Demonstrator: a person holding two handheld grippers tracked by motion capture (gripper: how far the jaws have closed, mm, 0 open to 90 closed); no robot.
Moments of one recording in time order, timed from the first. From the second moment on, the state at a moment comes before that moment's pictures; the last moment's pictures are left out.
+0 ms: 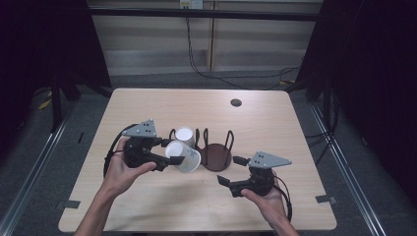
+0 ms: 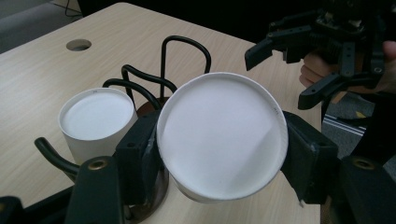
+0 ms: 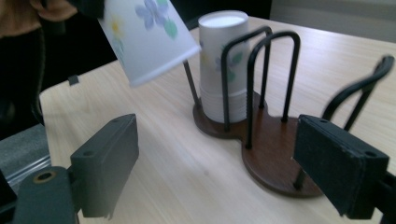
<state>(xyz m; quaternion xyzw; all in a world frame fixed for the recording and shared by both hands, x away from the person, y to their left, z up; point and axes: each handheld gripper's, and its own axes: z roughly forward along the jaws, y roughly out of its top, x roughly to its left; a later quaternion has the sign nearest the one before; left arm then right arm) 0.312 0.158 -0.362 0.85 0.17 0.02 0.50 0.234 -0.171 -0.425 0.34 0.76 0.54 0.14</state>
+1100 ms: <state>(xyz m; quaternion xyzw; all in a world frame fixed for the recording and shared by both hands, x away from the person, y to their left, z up) 0.299 0.138 -0.363 0.85 0.14 -0.05 0.51 0.253 -0.139 -0.419 0.25 0.77 0.58 0.05</state>
